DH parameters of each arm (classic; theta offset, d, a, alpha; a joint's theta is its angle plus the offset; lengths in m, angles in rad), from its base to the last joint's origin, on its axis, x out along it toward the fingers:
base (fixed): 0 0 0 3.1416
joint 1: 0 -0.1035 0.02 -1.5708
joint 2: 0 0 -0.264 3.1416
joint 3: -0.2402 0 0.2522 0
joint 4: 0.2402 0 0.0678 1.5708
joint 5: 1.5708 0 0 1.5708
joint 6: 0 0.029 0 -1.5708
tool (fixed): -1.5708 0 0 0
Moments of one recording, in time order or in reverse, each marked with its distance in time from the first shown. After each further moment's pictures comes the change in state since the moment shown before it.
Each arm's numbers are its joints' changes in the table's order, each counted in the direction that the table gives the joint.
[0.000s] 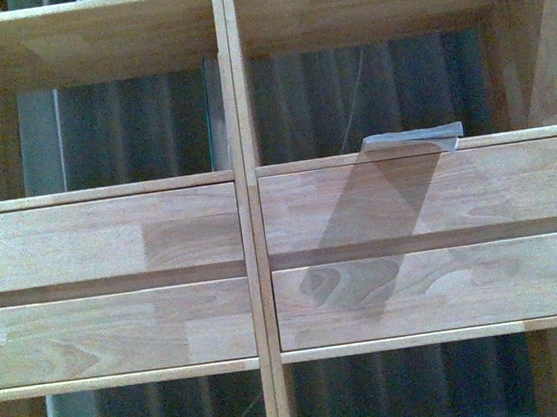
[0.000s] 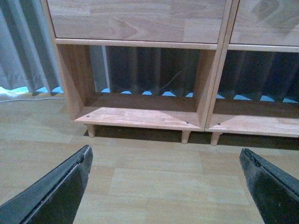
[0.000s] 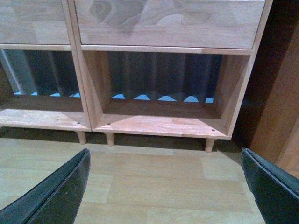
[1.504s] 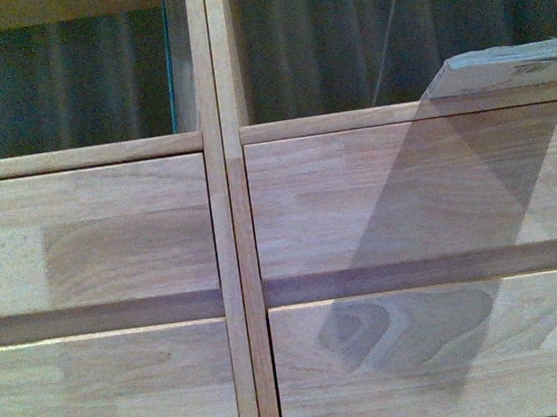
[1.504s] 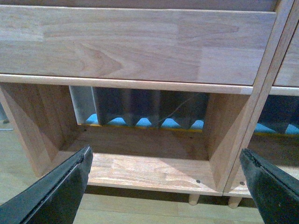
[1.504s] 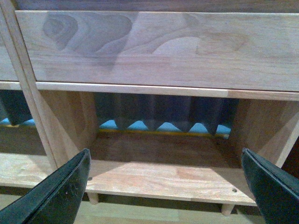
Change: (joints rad) left arm 0.000 0.000 0.000 0.000 0.000 0.000; right arm 0.000 0.000 0.000 0.000 0.000 0.000
